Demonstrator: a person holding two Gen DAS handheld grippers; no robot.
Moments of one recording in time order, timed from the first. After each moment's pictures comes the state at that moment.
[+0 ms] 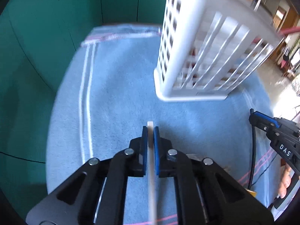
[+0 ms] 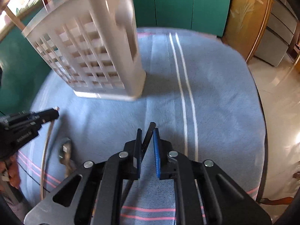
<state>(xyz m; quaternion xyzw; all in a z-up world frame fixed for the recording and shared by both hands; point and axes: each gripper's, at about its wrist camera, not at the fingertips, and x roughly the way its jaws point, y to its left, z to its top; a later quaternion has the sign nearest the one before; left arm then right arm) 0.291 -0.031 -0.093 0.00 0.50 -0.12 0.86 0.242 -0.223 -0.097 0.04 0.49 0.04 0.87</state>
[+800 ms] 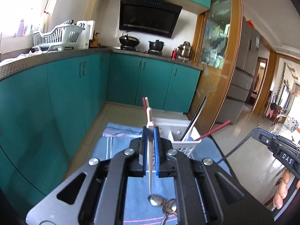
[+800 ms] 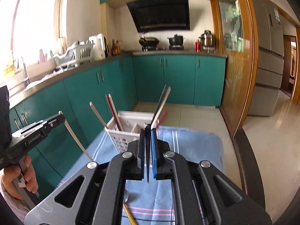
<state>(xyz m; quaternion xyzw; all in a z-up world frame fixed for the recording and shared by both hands) 0.182 0.000 0.091 -0.07 0.21 -0.13 0.97 0.124 -0.229 0.101 0.03 0.23 0.06 0.97</state>
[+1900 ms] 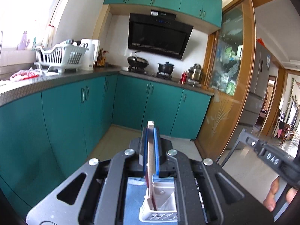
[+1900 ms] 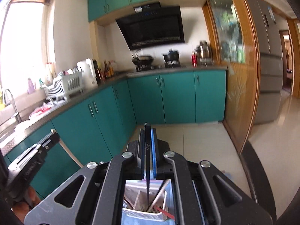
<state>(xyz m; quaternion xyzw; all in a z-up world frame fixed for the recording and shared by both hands) 0.284 -0.013 0.152 -0.09 0.15 -0.08 0.98 0.276 -0.226 0.164 0.08 0.19 0.04 0.98</state>
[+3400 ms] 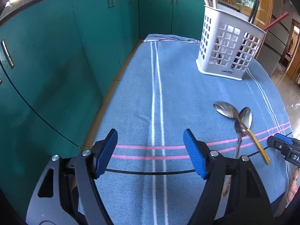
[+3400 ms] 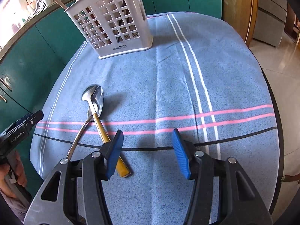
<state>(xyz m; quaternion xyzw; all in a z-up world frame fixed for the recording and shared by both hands) 0.151 0.040 -0.090 0.01 0.43 -0.01 0.90 0.134 -0.227 -0.121 0.11 0.49 0.06 0.86</state>
